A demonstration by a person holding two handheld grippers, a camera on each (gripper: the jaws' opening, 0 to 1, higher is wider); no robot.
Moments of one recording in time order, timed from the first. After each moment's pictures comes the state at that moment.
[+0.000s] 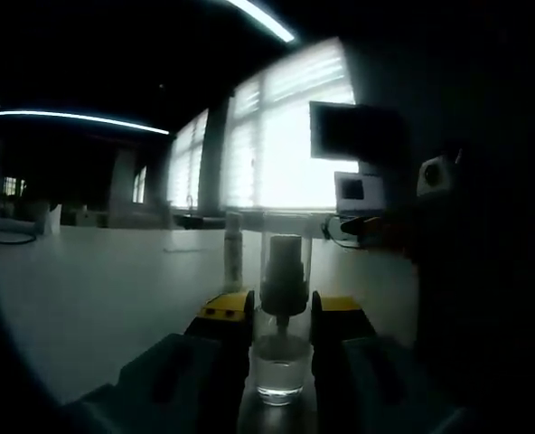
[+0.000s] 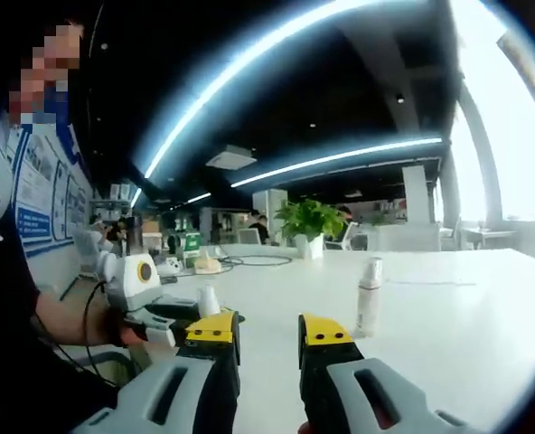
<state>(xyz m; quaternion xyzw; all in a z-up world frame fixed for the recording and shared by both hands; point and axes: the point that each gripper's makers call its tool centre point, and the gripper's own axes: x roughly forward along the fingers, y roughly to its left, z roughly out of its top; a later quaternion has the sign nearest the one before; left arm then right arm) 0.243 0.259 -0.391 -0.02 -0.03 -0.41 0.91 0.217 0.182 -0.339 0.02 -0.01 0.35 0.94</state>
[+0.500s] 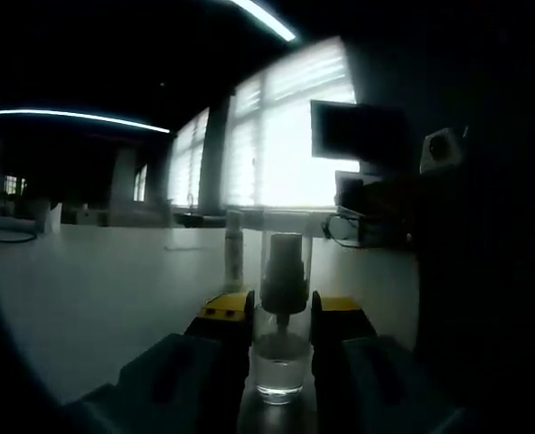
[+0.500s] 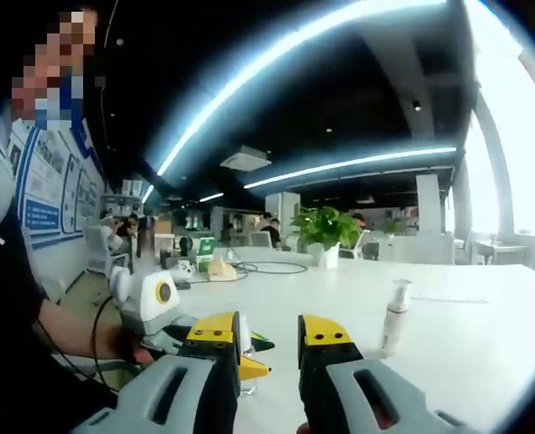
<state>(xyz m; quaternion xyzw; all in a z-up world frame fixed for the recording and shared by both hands) 0.245 0.260 -0.393 -0.02 -0.03 -0.41 0.91 0.213 0.213 -0.324 0.00 -0.02 0.37 0.93</state>
